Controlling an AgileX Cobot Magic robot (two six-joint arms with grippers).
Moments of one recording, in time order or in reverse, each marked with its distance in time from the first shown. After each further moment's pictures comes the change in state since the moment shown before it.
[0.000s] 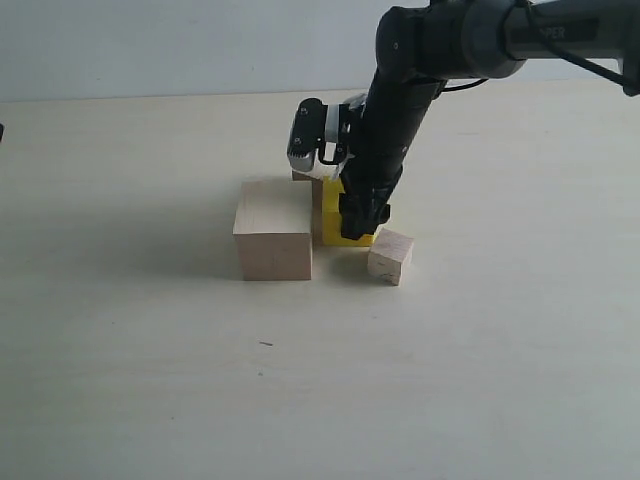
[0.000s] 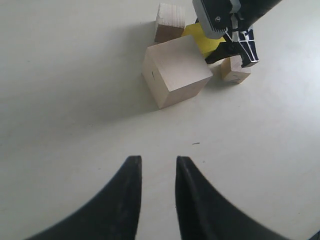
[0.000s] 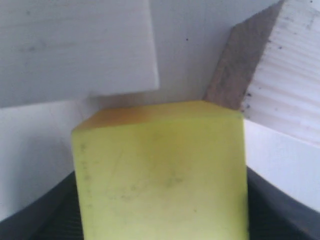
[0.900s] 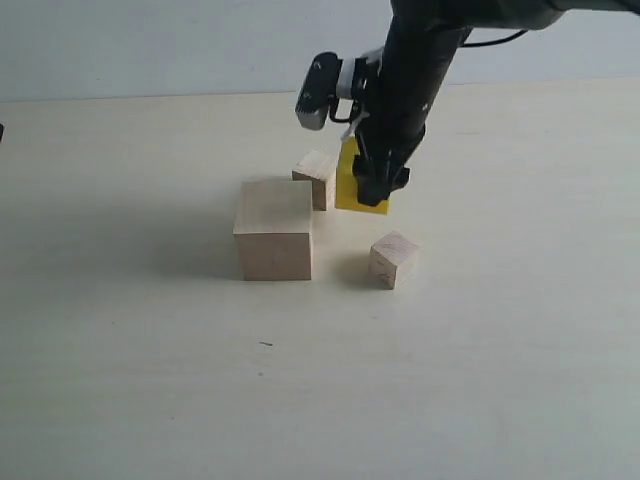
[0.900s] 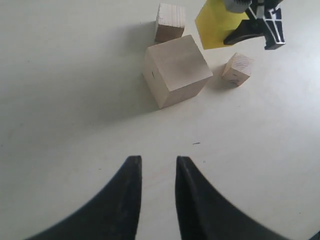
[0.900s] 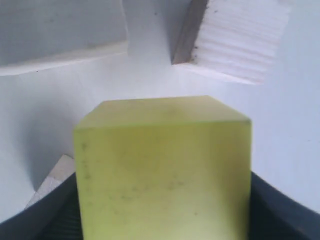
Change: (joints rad) left arm 0.000 0.000 0.000 0.000 0.000 0.004; right arm 0.000 -0.136 -0.003 -0.105 0.095 0.156
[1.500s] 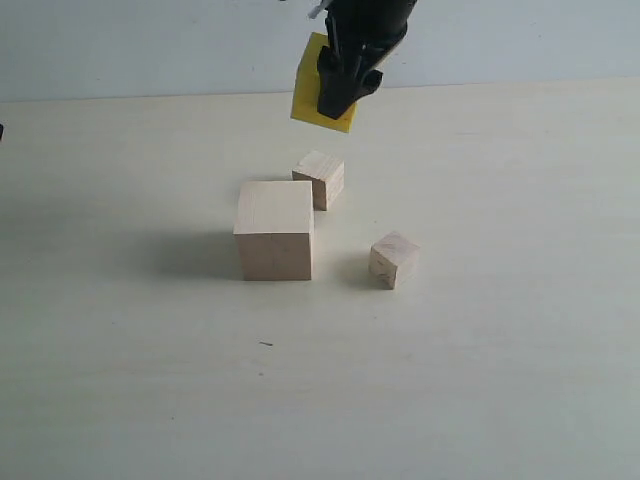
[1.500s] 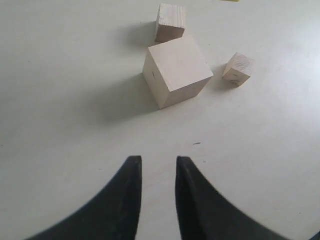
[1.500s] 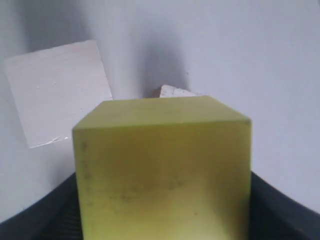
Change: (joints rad) left arm 0.000 0.000 0.000 0.000 0.000 0.000; right arm 0.022 -0.031 -0.317 0.094 0.215 0.049
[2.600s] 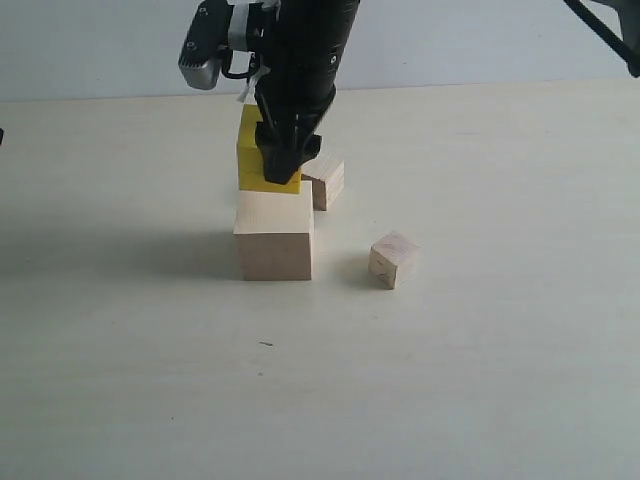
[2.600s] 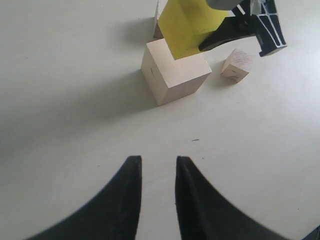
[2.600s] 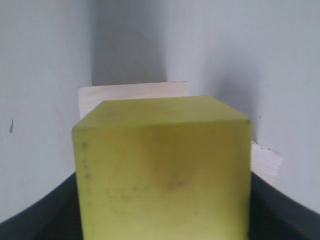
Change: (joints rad) left arm 0.000 0.000 0.000 0.000 0.011 0.000; right arm 0.150 0.083 -0.003 -0.032 0.011 -0.034
